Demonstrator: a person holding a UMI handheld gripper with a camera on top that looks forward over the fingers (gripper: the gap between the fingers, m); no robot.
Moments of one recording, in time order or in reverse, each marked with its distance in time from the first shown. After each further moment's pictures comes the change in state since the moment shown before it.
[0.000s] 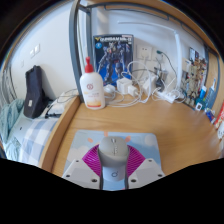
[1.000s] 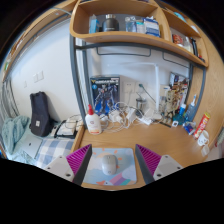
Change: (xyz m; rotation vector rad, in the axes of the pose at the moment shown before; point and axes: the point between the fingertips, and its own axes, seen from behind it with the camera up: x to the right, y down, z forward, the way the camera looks) arm 0.020 -0.097 -0.199 0.152 0.054 0.048
